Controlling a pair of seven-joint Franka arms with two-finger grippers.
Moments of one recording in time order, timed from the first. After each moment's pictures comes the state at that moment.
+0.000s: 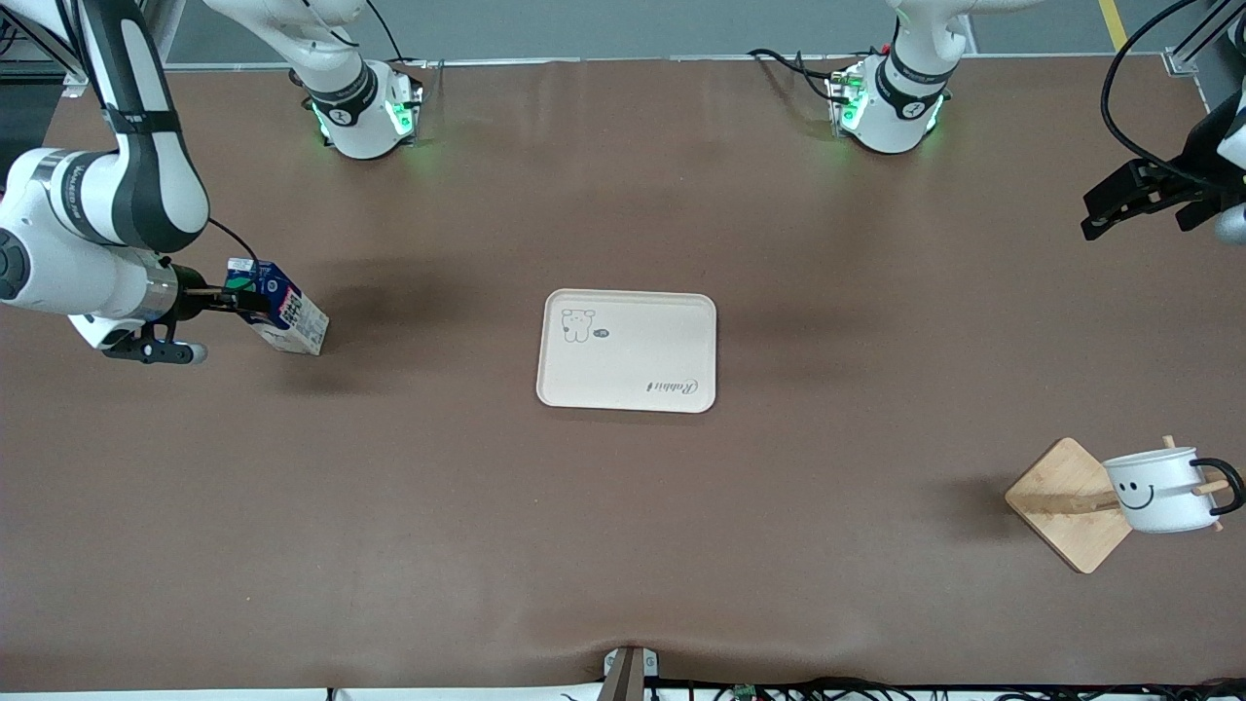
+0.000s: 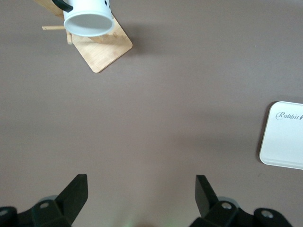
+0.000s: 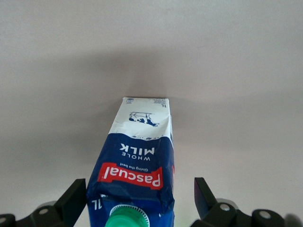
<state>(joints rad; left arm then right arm) 0.00 -0.05 -0.06 -1.54 0.04 1.49 -0.12 -0.14 0.11 -0.01 -2.12 0.00 1.93 -0.05</state>
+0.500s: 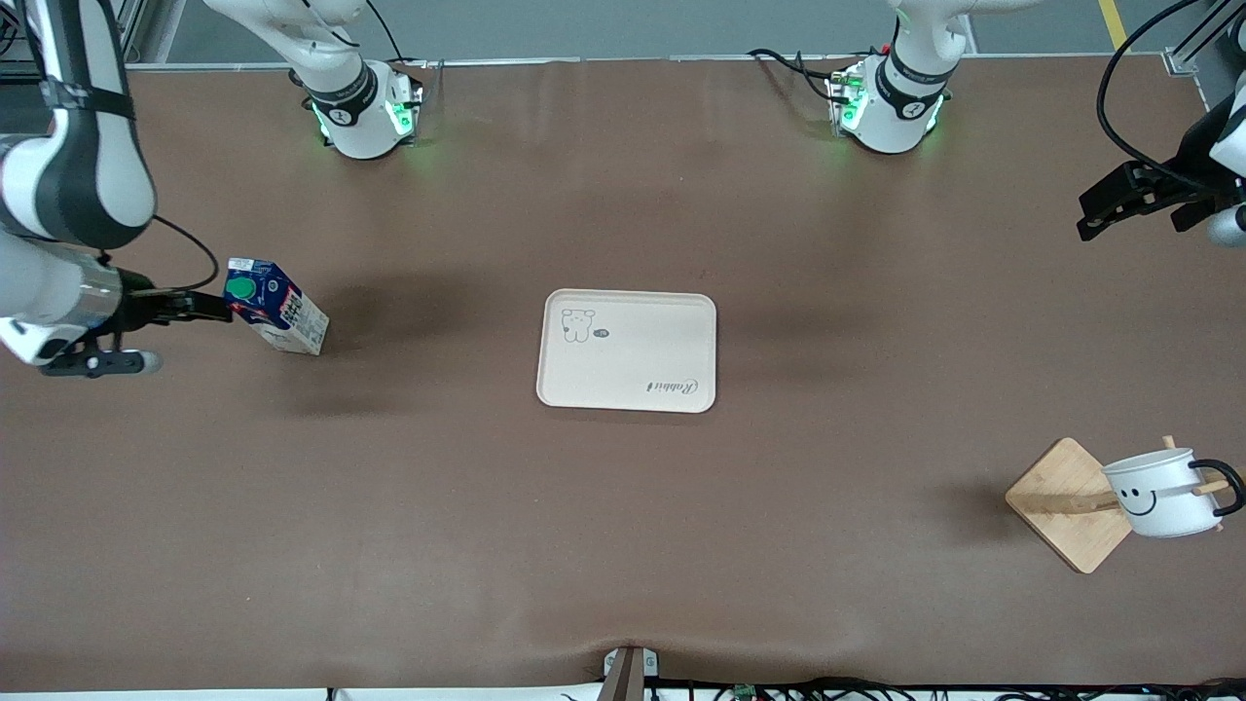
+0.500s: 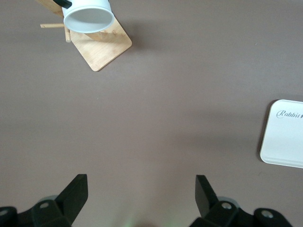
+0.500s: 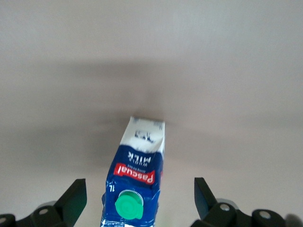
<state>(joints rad) 0.00 -0.05 -0.06 -1.55 0.04 1.50 -0.12 -0.14 0.14 -0.01 -1.86 0.00 1.80 -0.19</state>
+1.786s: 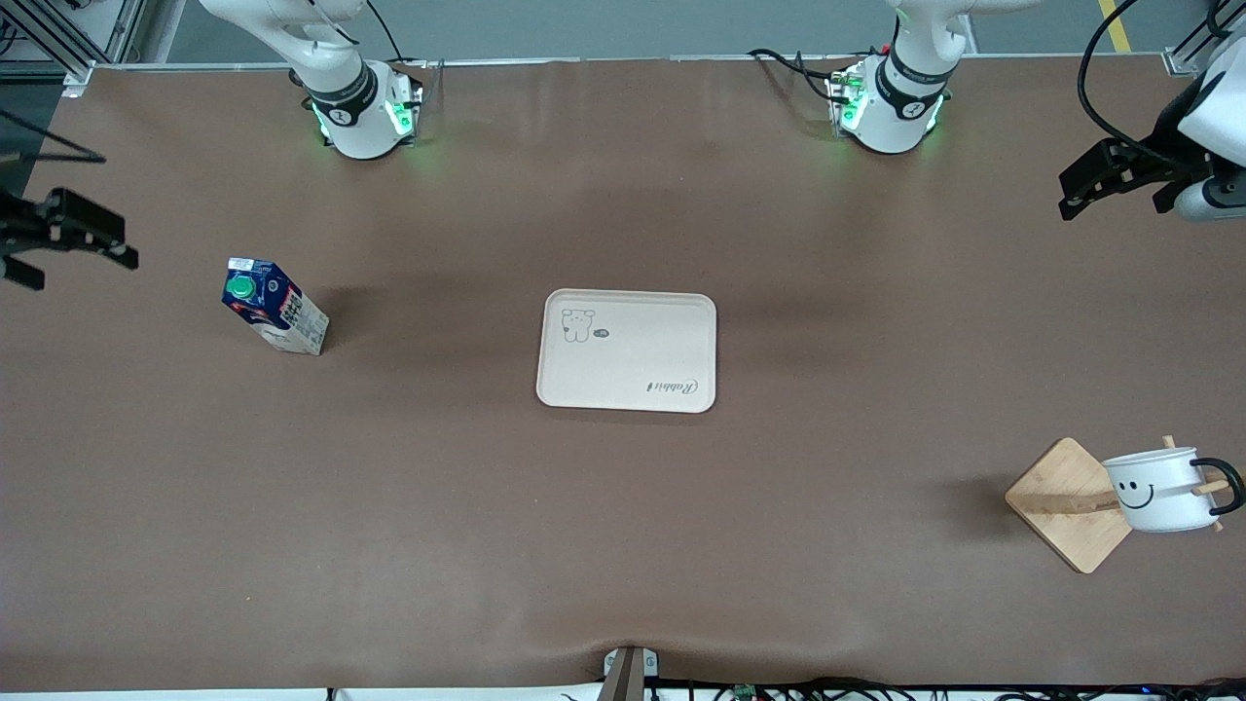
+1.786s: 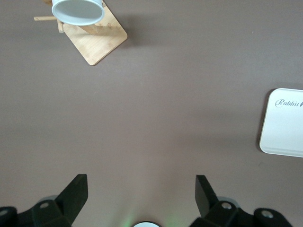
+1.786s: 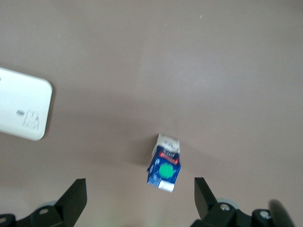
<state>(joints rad) 0.00 -0.12 -0.08 -1.63 0.04 1.50 -0.12 -0.02 0.12 0.02 -1.29 0.03 1.35 -0.22</state>
